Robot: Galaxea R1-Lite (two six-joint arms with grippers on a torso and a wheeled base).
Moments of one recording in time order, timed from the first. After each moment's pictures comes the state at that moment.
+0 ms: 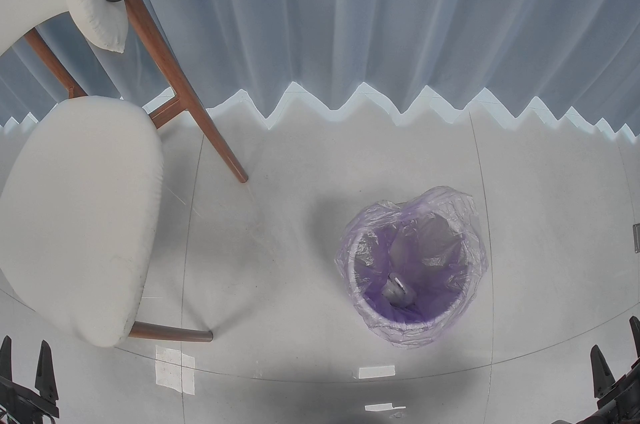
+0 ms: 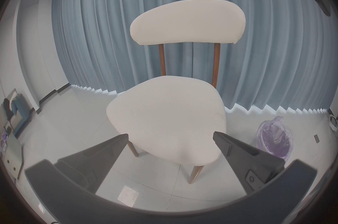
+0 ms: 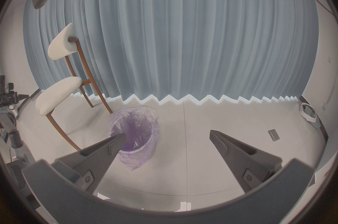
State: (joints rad) left arm 0.01 0.02 -0.02 -0.05 0.24 -0.09; right arm 0.00 0.02 -0.02 0.02 0.07 -0.01
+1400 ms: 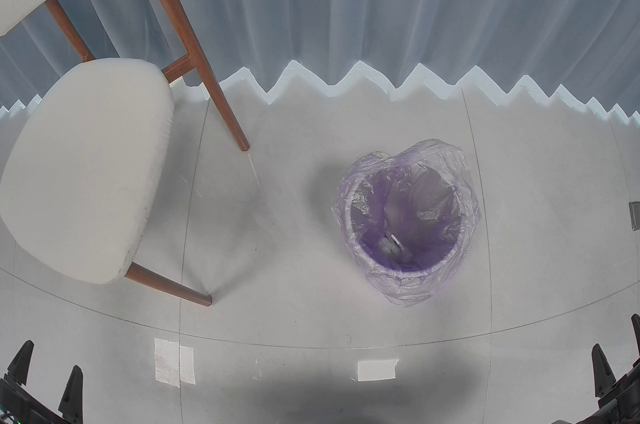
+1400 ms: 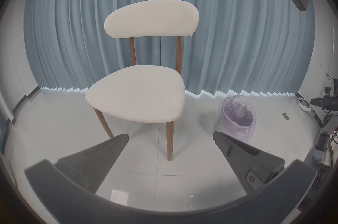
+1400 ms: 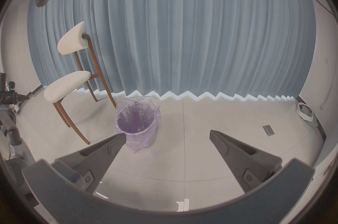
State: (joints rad) left arm 0.00 0.02 -0.02 -0.01 -0.02 -0.01; right arm 0.00 0.02 -0.02 0.01 0.07 -0.04
